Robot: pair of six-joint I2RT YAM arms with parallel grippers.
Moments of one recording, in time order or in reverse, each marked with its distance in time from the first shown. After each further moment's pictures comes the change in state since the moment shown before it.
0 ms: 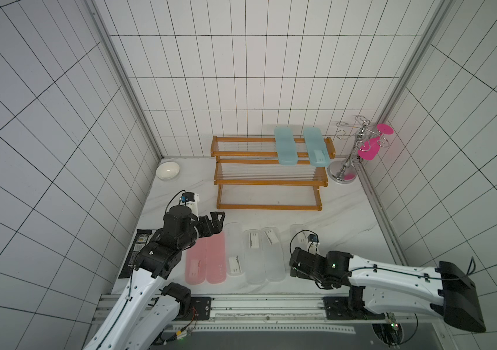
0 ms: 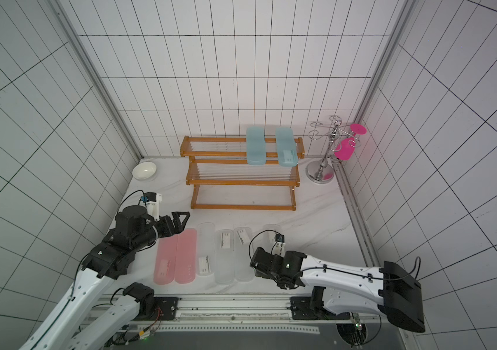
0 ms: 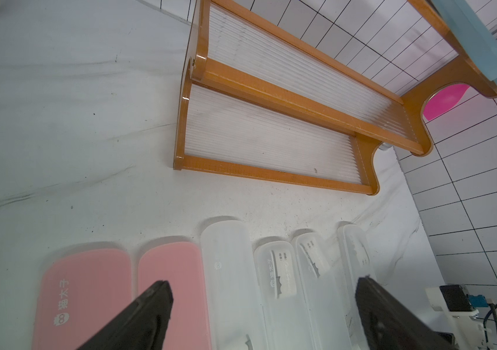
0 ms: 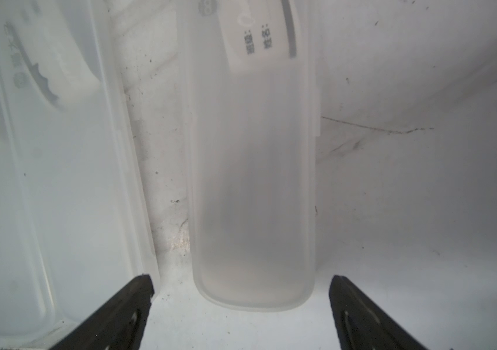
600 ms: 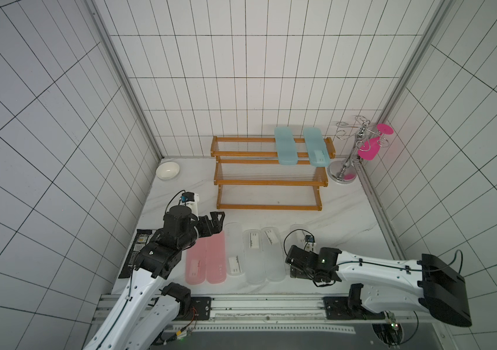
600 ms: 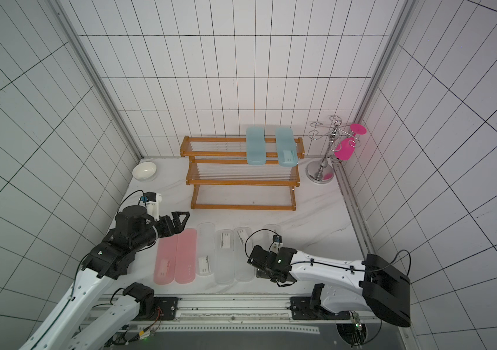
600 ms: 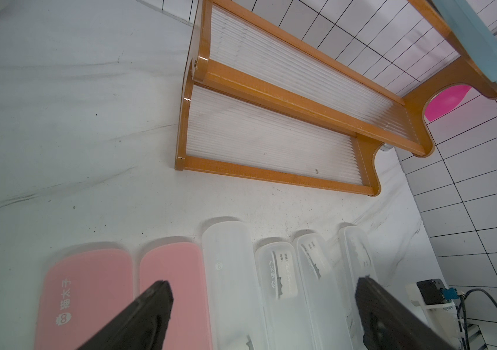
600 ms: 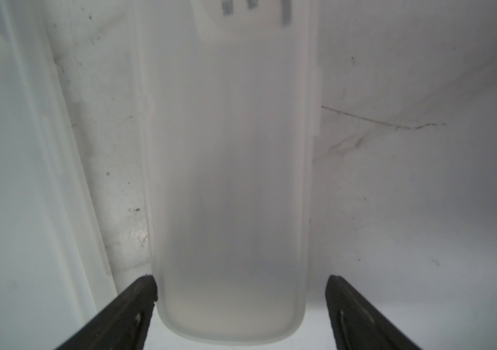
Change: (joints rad) left arm 0.001 0.000 0.000 0.000 -0.007 0.000; right arm -0.050 0.141 0.009 0.027 -0.045 -0.062
